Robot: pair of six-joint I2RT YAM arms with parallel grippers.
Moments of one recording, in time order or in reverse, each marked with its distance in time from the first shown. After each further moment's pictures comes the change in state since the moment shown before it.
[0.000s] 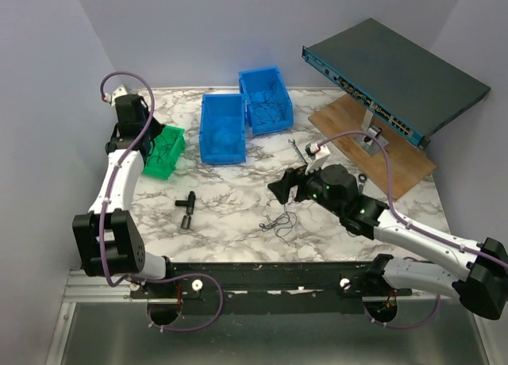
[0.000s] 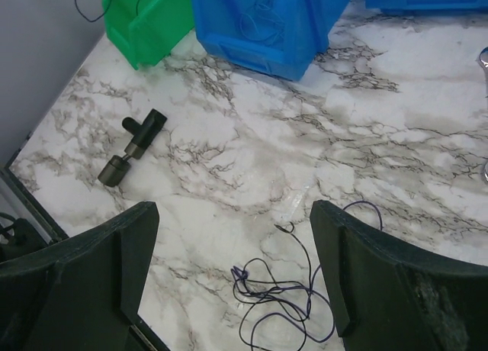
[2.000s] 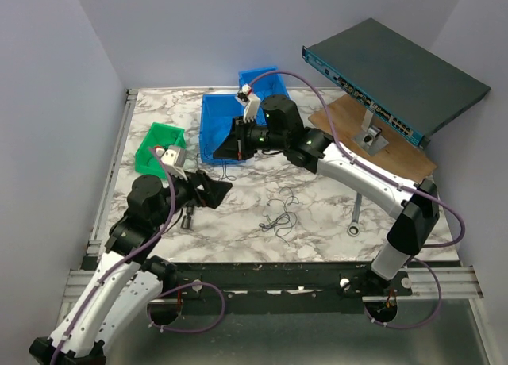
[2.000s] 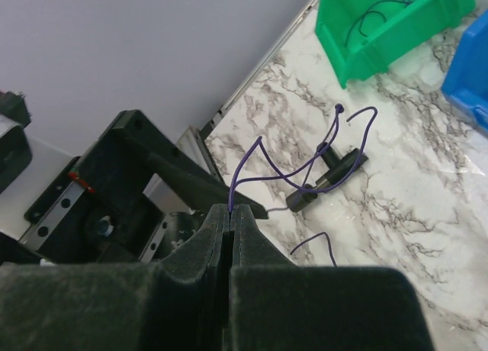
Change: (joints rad) left arm -0.541 -0.857 -0.489 -0.084 0.293 0.112; right arm -0.001 0.658 0.923 -0.313 -0.539 0.172
